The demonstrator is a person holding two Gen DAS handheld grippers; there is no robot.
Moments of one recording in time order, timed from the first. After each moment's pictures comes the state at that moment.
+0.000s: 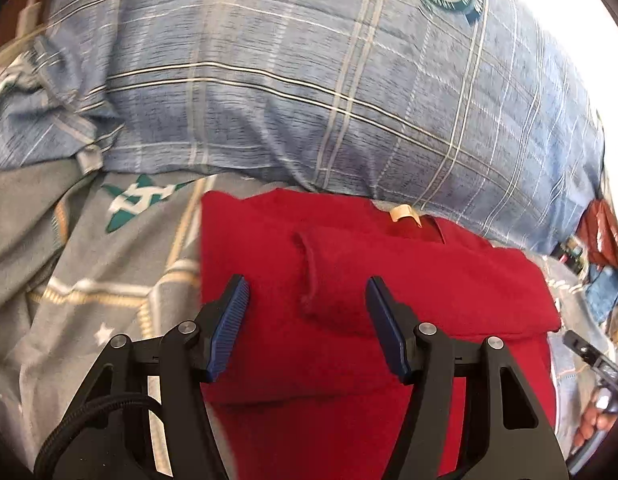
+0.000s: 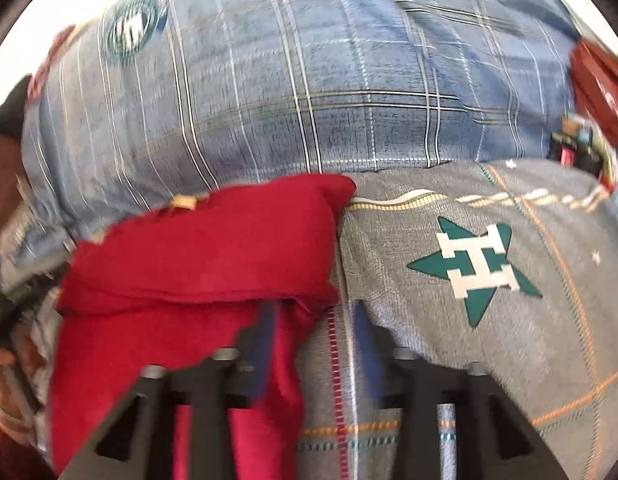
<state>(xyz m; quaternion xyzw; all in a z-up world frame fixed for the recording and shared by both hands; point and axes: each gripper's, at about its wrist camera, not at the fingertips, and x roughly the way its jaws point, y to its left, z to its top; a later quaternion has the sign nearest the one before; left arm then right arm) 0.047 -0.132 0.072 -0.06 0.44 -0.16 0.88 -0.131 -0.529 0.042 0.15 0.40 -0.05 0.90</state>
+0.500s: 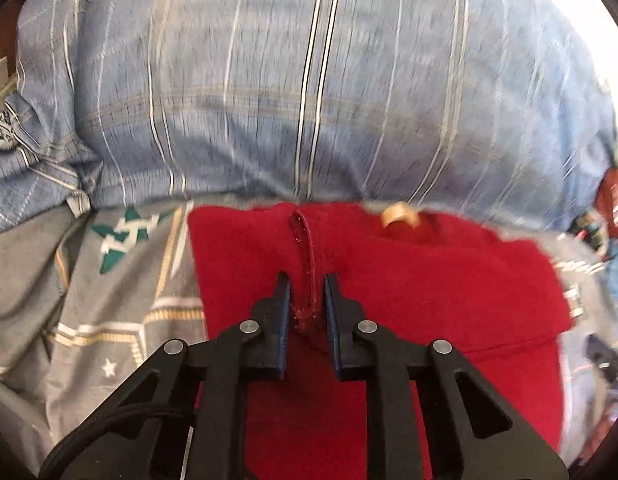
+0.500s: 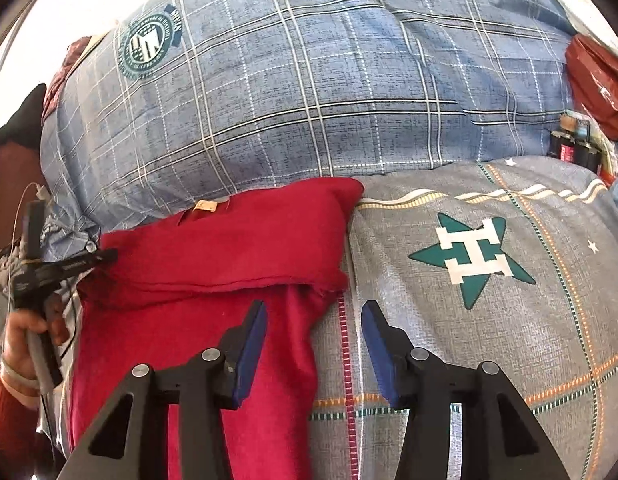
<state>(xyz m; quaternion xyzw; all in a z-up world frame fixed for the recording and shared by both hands) 0.058 -0.154 0.102 -0.03 0.44 -0.16 0.88 -0.150 -0.525 0.052 0.16 0.39 -0.03 0.91</state>
